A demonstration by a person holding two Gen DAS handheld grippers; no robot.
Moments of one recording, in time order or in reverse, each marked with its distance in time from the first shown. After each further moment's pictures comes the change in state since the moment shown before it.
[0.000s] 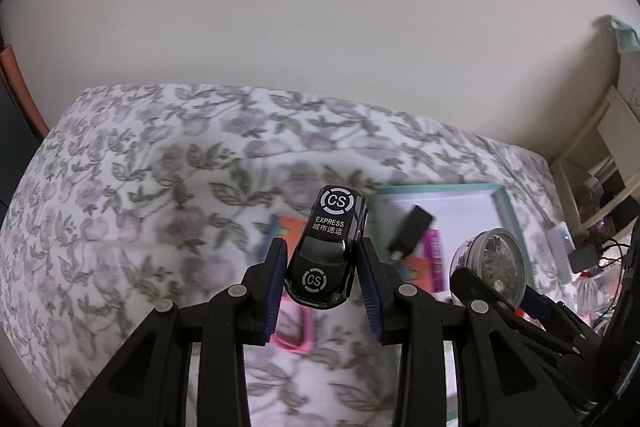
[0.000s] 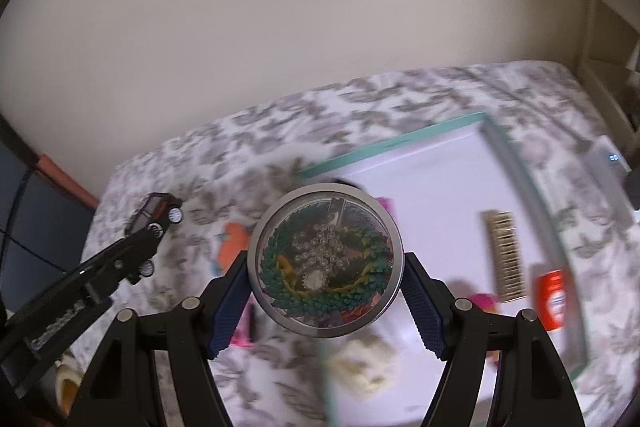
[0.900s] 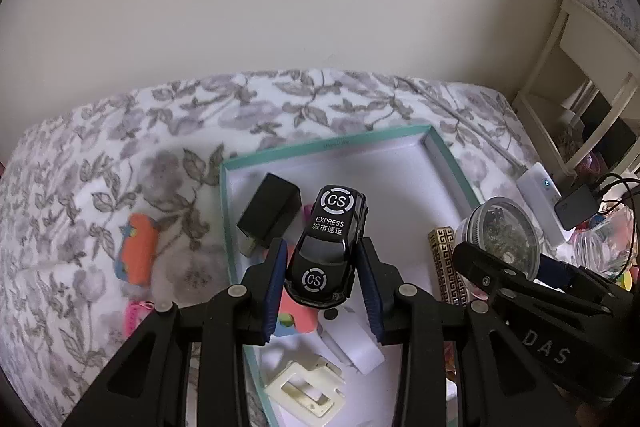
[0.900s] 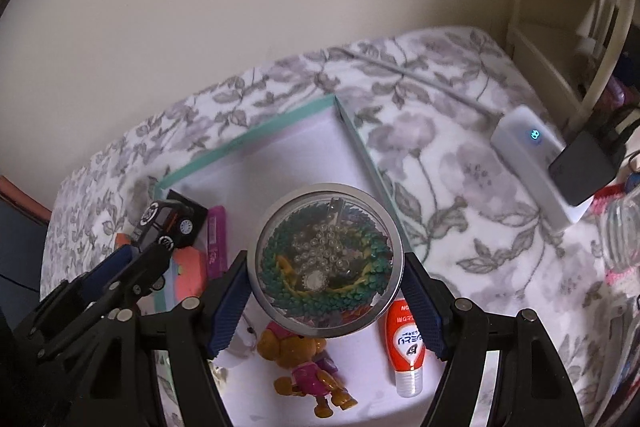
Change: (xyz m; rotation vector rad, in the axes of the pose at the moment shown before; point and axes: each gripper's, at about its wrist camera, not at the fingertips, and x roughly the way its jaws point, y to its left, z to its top) left arm 0.068 -0.125 -0.031 0.185 0.048 -0.072; right arm 0.009 -0.123 0.006 0.082 0.070 -0.137
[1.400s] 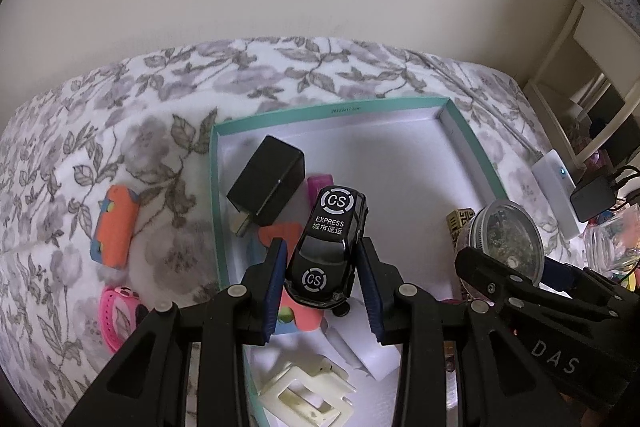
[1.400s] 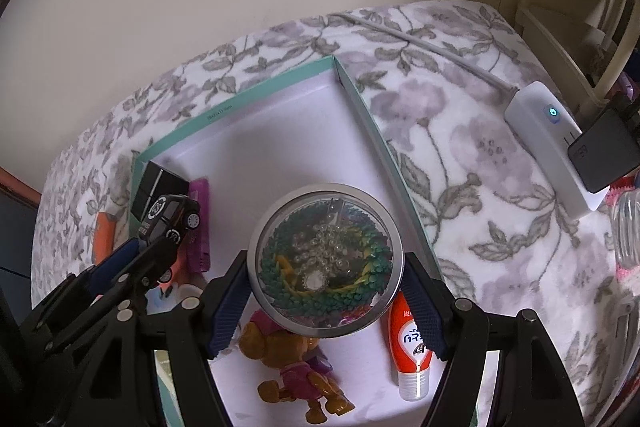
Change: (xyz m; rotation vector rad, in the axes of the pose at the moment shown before) left arm 0.031 0.007 -0.012 -0.026 0.060 -0.014; right arm 0.025 0.002 -0.007 -0.026 0.078 -0.035
